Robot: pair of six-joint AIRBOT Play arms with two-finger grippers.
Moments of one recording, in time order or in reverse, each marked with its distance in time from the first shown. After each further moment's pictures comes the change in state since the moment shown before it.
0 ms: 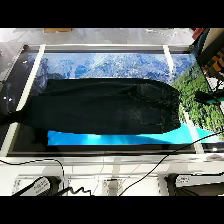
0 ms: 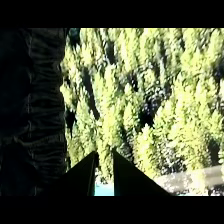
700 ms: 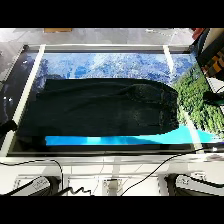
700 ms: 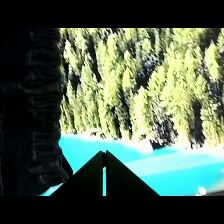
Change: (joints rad) left arm 0.164 -0.056 -0.016 0.004 -0.109 -0.047; right arm -0.017 0.203 -0.006 -0.111 0.227 0.023
